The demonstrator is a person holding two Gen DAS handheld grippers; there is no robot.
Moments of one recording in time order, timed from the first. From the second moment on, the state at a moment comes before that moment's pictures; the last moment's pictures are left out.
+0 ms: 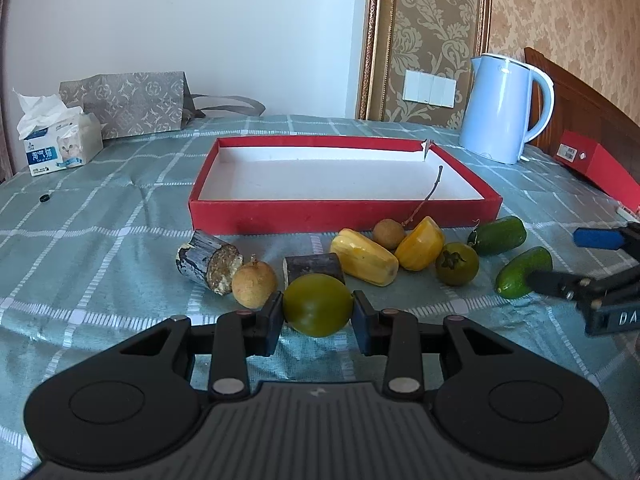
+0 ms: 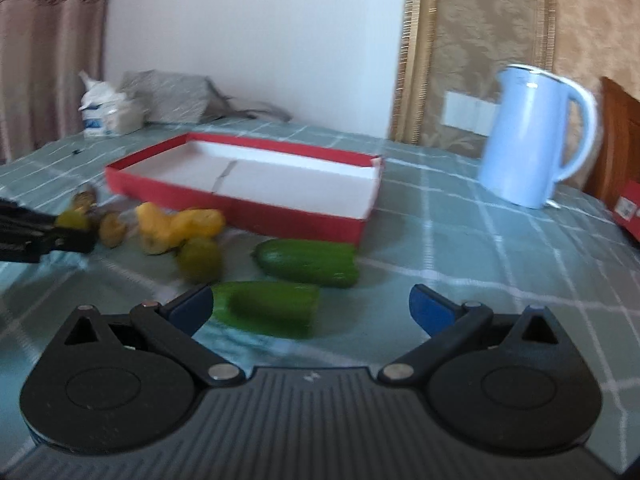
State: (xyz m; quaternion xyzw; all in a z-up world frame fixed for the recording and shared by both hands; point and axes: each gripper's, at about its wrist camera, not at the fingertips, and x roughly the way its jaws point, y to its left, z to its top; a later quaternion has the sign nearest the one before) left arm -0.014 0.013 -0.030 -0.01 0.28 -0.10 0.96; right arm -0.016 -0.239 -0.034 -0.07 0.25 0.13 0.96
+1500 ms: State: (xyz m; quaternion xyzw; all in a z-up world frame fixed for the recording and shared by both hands) left arm -0.021 0.013 -0.007 0.01 0.24 -0.10 0.97; right arm 0.005 -0.238 -0.039 0.04 0.26 0.10 0.96
